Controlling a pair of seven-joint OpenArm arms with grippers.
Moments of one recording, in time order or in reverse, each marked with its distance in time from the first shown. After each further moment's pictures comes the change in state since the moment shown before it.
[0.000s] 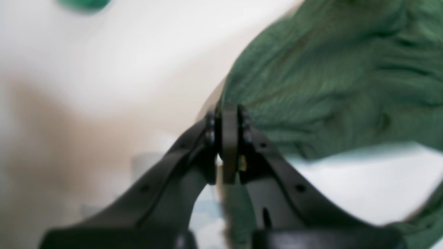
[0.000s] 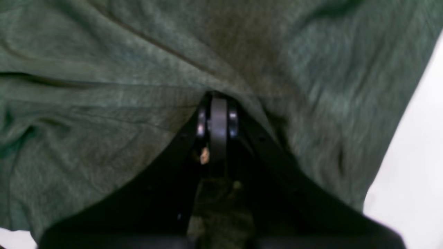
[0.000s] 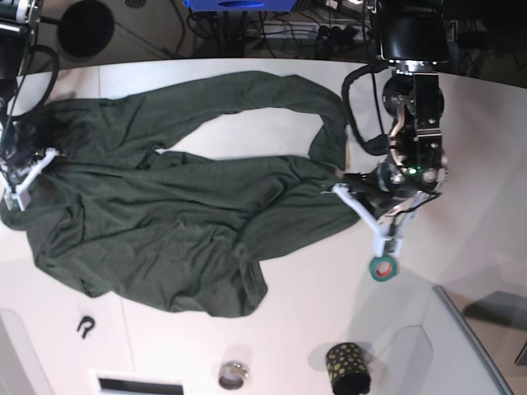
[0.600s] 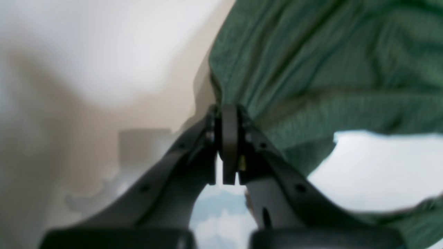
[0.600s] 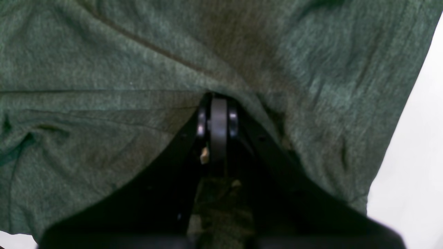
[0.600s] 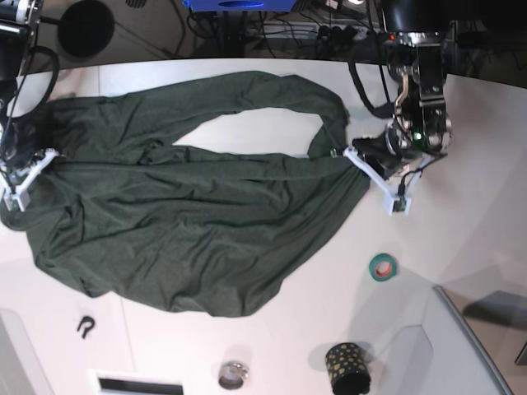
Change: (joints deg) left arm 8.4 0.2 -3.0 -0.2 0.1 0.0 -3.8; right arm 0.3 -0.1 0.0 0.0 -0.3 -0.3 -0.8
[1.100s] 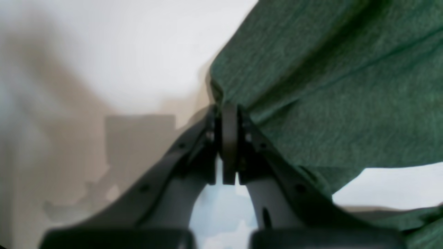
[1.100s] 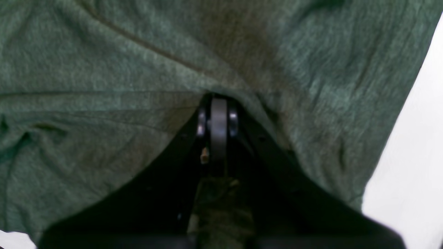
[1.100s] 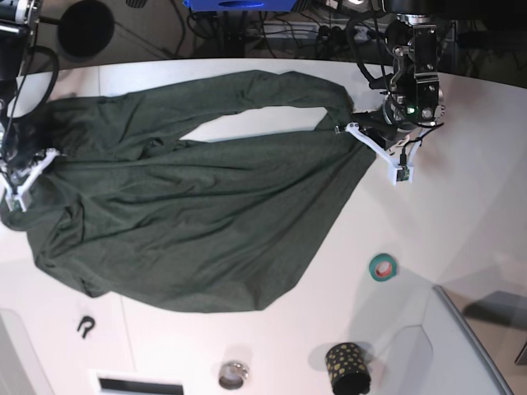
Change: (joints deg) left arm 3.8 -0.2 -0.3 -5.8 -0.6 4.3 -6.1; right arm 0.0 0.5 -2.6 0.2 -0.5 -0.2 0.1
